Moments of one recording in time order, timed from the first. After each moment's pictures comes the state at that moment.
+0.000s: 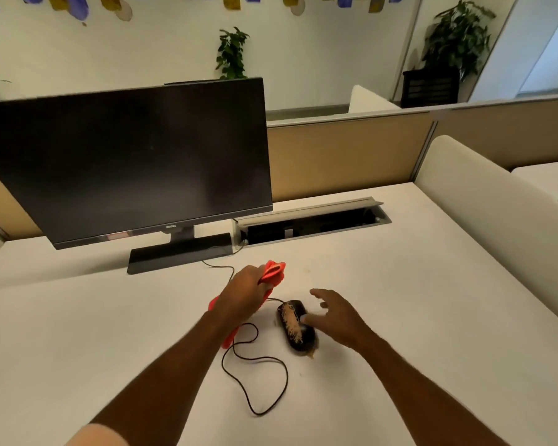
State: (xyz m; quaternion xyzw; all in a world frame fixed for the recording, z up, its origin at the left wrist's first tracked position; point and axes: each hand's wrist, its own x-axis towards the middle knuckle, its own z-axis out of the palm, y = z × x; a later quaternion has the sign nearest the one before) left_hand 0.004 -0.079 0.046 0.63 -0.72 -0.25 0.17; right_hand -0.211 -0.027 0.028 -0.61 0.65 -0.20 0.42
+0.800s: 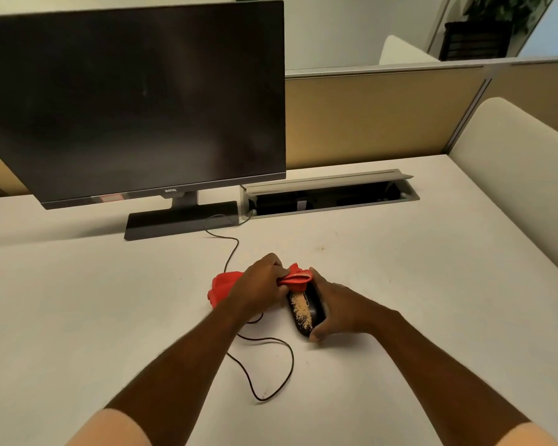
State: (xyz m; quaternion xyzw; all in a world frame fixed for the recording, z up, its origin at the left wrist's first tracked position) left_hand -0.001 -0.080 -0.010 0.55 -0.79 -0.21 0.14; right_hand -0.214 -0.064 -0.012 -0.77 0.50 -0.02 0.40
